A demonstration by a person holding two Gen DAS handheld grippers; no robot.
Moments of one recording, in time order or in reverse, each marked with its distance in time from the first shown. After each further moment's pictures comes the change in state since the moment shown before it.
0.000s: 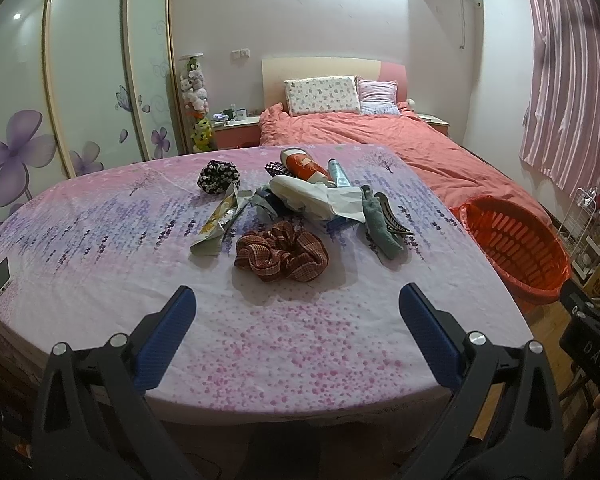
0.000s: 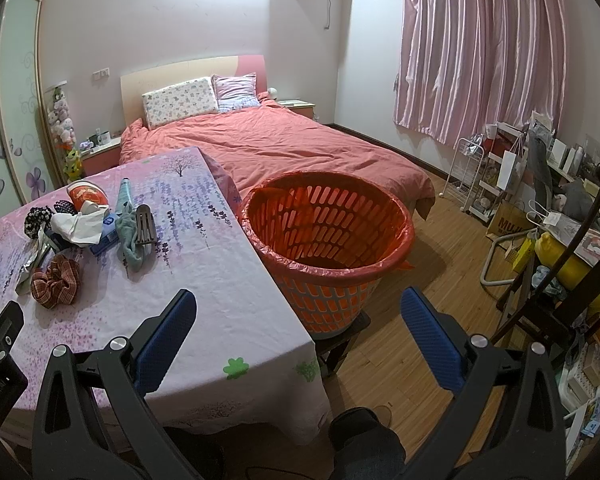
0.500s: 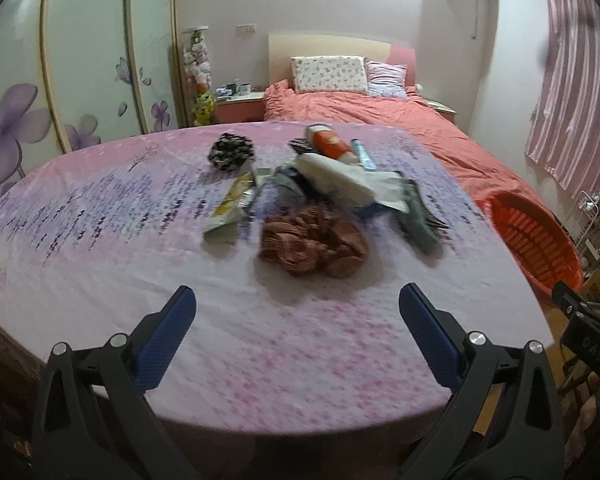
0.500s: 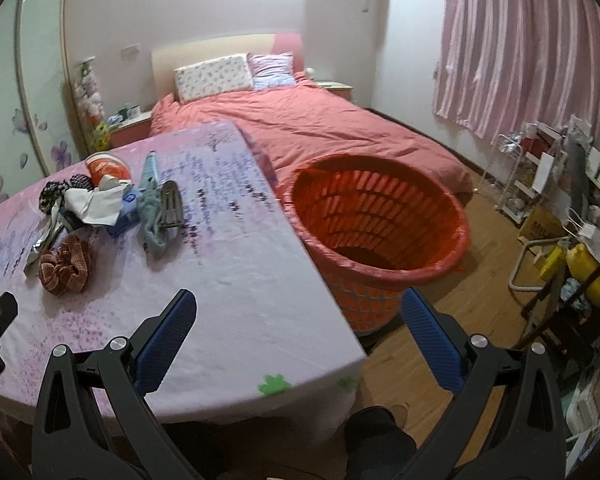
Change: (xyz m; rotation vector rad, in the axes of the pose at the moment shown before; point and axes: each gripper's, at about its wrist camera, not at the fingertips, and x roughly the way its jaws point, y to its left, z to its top) left arm 0.042 0.044 0.006 -0.050 0.094 -0.014; right arm 0.036 0.027 0.005 -0.073 0.078 0.140
